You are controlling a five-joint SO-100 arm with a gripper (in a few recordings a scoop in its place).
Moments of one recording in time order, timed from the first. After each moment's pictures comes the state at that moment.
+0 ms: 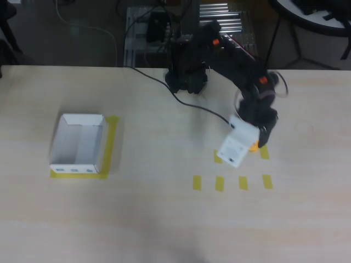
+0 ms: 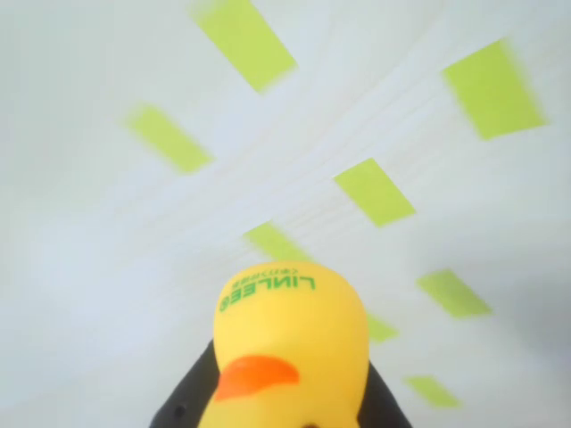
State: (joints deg) arm -35.7 71.5 60.3 86.4 -15.3
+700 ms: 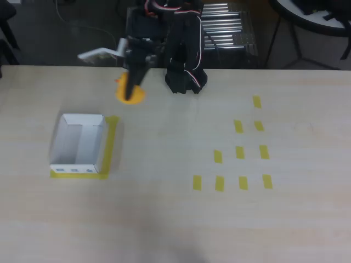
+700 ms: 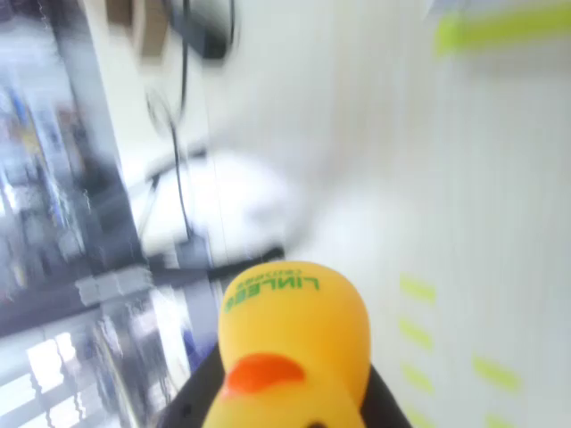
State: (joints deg) arm 26.6 118.9 80.4 77.4 -13.0
